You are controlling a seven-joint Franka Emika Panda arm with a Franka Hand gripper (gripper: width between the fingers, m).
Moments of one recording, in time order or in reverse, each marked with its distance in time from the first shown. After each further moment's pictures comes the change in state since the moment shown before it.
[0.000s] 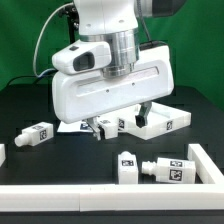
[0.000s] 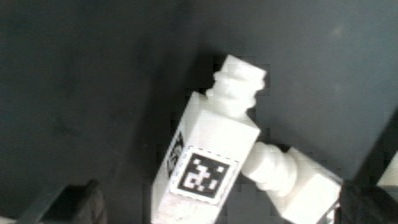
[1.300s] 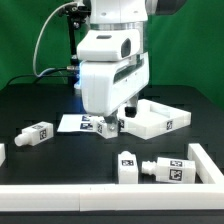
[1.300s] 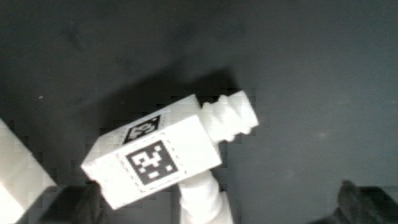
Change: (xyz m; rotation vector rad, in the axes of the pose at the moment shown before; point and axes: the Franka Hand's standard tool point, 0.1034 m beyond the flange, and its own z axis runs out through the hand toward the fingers) arm -0.012 -0.009 -0.003 -0.078 -0.028 -0.787
